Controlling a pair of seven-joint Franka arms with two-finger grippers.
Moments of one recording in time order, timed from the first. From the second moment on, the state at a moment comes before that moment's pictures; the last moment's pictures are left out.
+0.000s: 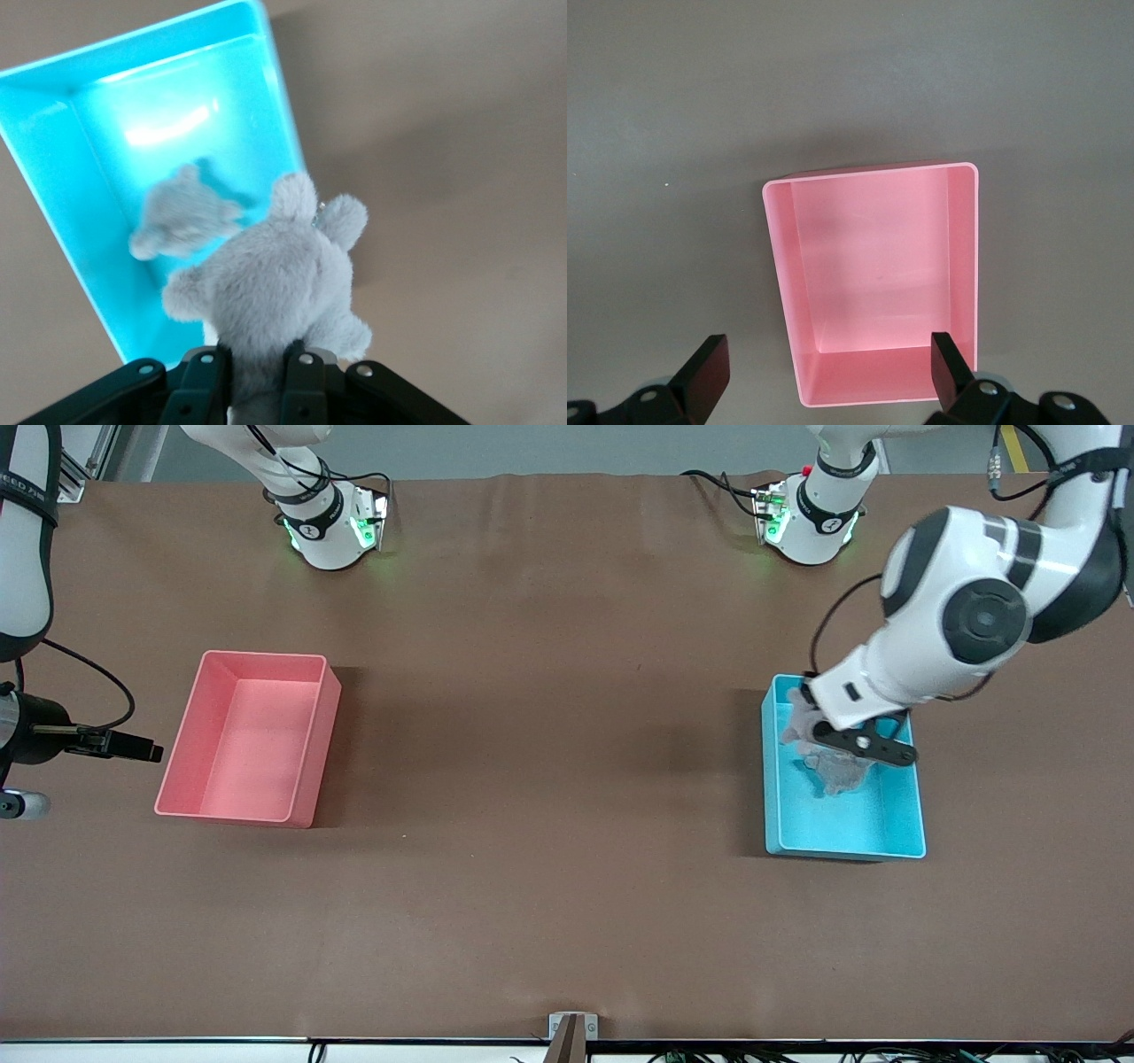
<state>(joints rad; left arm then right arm) 0.11 0.16 -0.36 -1.85 0.06 1.82 0.09 -0.01 0.33 -0.11 -1.37 0.07 1.54 0.03</state>
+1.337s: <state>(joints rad) 0.15 0.39 -0.36 -2.01 0.11 2.17 0.15 -0.01 0.32 -0.10 -1.37 0.06 1.50 0.05</state>
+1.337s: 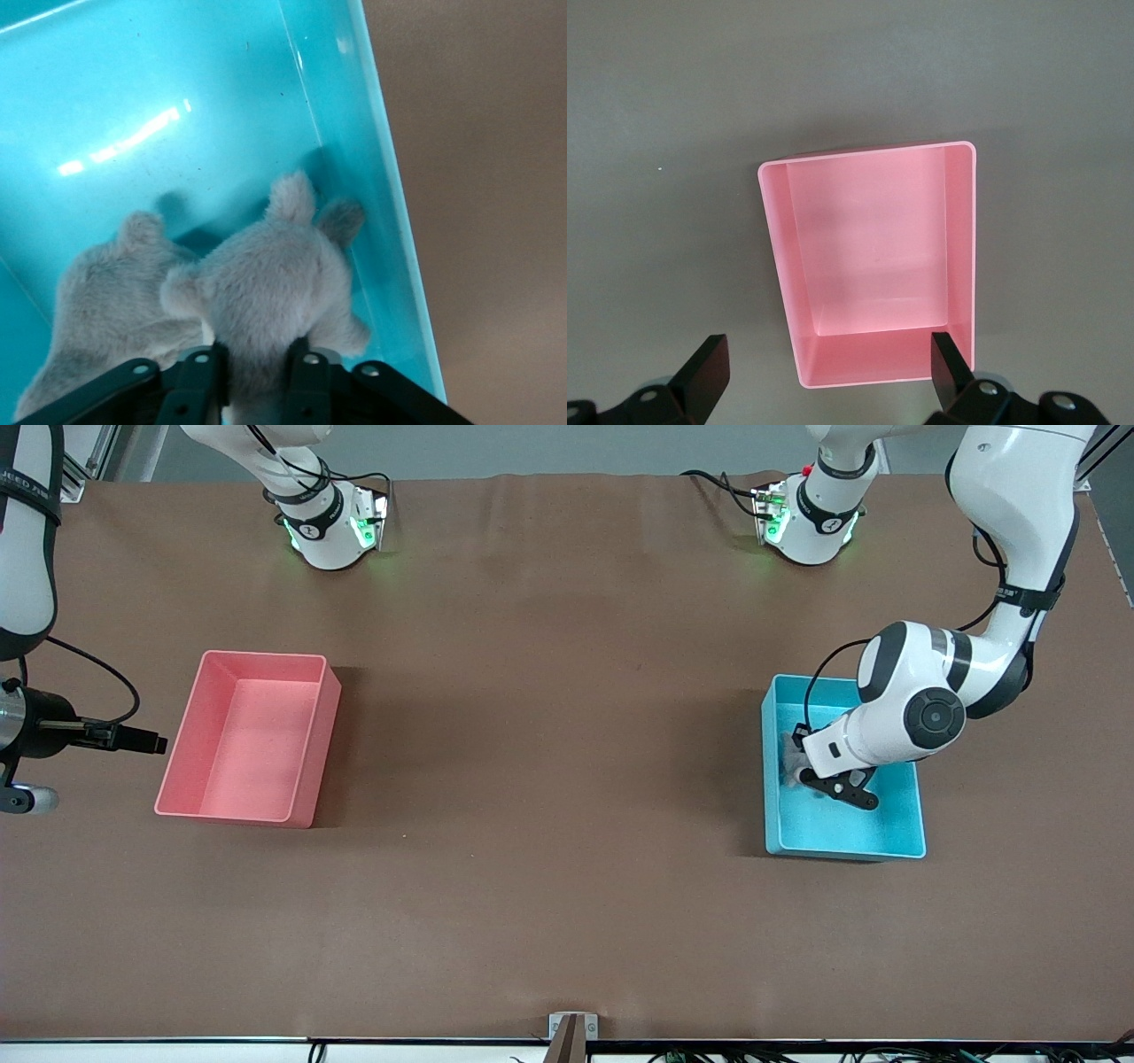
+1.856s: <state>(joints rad) 0.19 0.31 -0.36 -1.98 0.11 2.14 0.14 -0.01 0.19 -0.10 -1.41 0.05 1.47 0.05</state>
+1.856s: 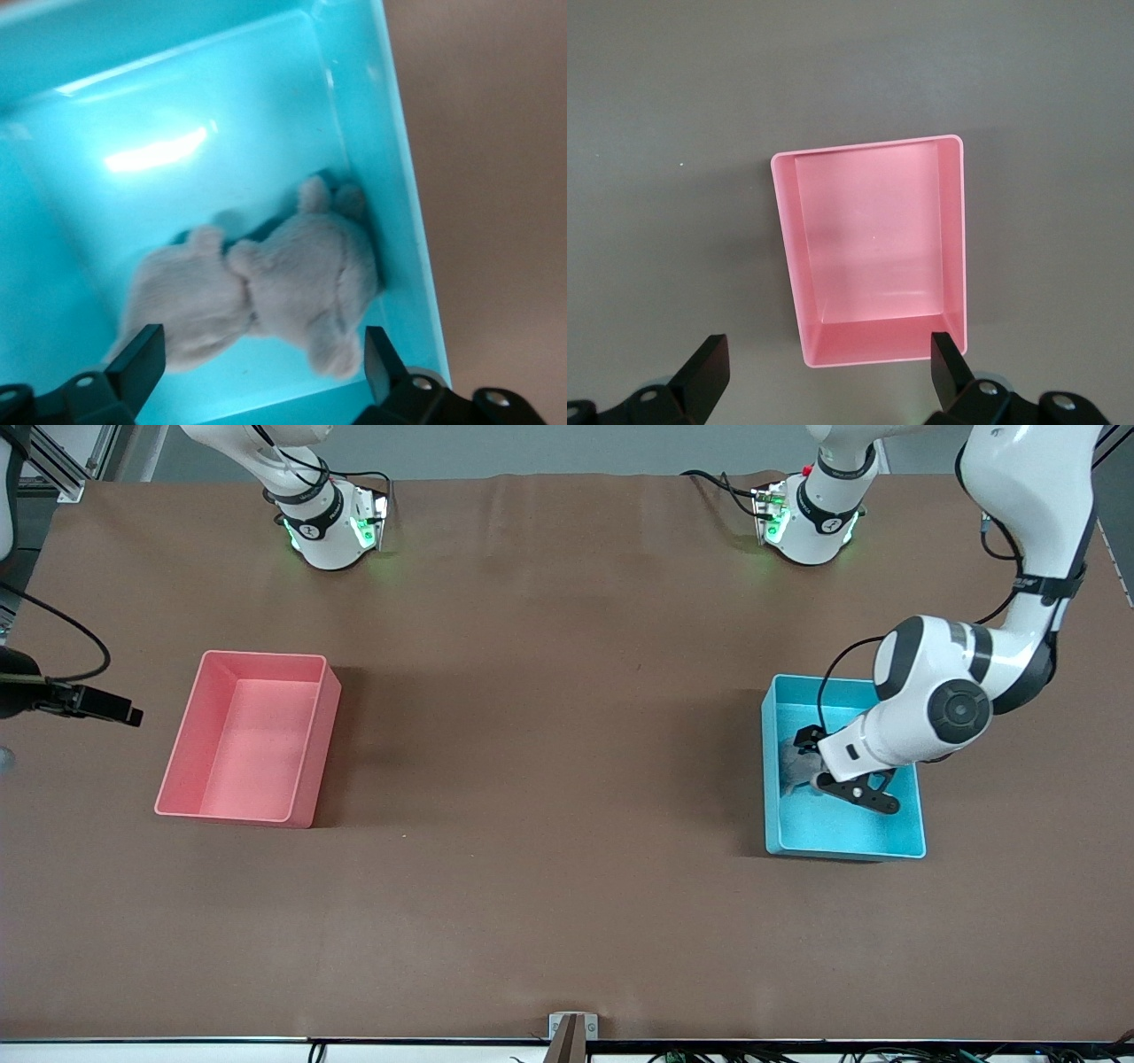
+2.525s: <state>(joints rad) 0.23 -0.04 -0.35 -1.85 0.04 1.73 0.05 0.01 0.03 -0.10 -1.54 0.00 1.47 0.05</state>
